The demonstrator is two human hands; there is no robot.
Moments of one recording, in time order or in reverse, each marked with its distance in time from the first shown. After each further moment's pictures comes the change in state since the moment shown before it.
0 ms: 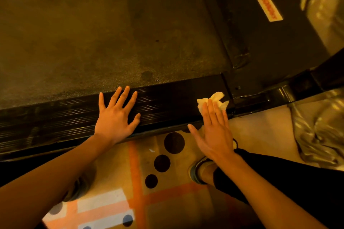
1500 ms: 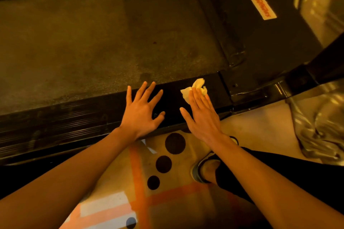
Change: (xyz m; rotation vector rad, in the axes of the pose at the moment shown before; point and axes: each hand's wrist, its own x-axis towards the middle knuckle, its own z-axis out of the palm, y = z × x) left_hand 0.037 0.064 -0.011 -0.099 -0.012 0.123; right_hand 0.040 -0.024 -0.006 0.170 0.046 -0.118
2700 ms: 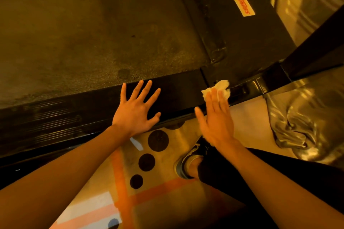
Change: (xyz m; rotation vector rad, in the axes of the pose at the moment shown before) left_hand 0.022 0.025 0.027 0.116 -0.087 0.101; right_hand -0.035 0.080 -0.023 -0.150 0.083 0.285
